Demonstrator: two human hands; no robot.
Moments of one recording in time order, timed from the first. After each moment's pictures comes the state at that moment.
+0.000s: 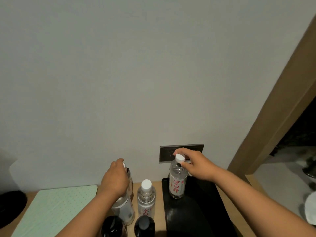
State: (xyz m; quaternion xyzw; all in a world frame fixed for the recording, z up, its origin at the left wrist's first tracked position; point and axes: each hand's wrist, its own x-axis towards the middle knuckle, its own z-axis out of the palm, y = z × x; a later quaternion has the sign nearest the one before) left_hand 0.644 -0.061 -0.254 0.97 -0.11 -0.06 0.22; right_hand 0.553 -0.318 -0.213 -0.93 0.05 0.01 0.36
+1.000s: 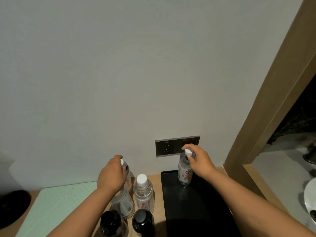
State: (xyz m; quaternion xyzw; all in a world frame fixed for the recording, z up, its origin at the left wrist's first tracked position) left_hand 0.646 -0.066 -0.260 0.97 -0.13 -0.01 0.21; right_hand 0.544 -0.339 -0.263 -0.88 0.17 -0.11 0.43
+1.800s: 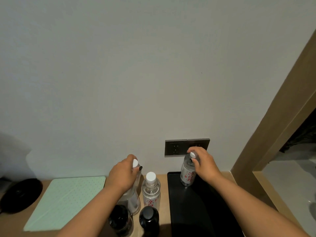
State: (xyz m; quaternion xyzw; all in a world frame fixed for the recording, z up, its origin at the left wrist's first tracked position) left_hand 0.636 -0.057 -0.258 0.96 -0.19 -0.01 0.23; right_hand 0.546 -0.325 -0.265 -0.91 0.14 -0.13 0.37
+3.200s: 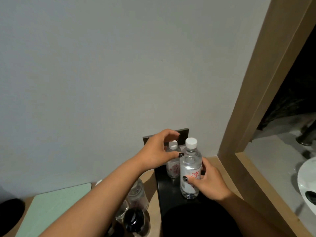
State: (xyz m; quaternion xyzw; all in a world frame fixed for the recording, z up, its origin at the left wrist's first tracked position) left_hand 0.602 -0.204 -0.189 0.79 -0.40 -0.20 0.42; right_hand 0.461 -0.339 -0.276 -0.80 0.22 -0.11 0.55
